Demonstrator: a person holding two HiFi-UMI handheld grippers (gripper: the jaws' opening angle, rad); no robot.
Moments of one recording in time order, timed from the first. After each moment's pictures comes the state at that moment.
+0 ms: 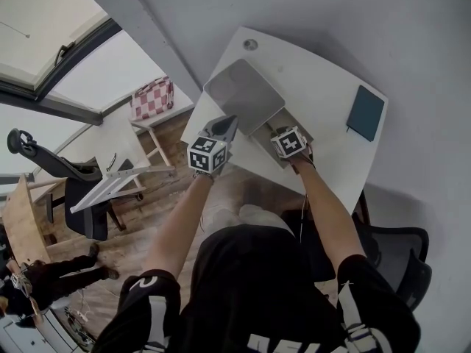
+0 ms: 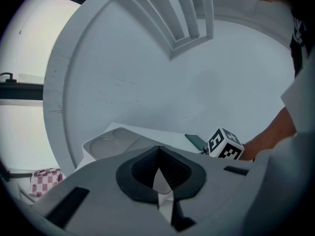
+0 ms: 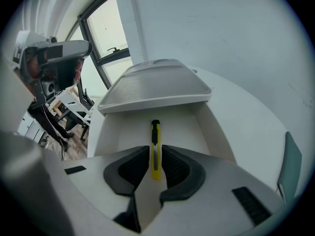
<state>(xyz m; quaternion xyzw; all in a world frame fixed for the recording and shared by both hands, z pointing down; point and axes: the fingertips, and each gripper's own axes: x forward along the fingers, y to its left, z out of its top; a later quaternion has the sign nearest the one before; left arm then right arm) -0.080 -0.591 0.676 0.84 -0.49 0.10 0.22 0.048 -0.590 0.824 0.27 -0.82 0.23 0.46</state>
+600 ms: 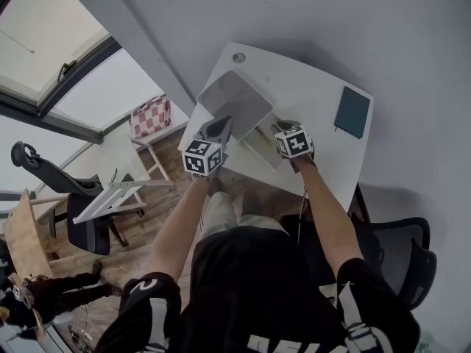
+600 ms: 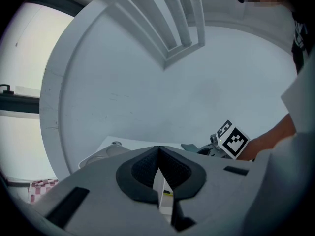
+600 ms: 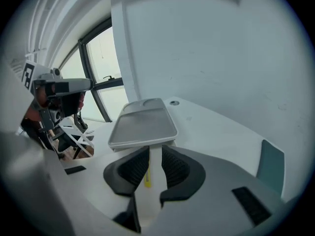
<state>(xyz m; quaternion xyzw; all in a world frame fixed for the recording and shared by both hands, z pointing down) -0.065 -0.588 0.621 0.85 -0.49 0.07 0.18 0.072 -0.619 0.727 0.35 -0.85 0.19 0.34</state>
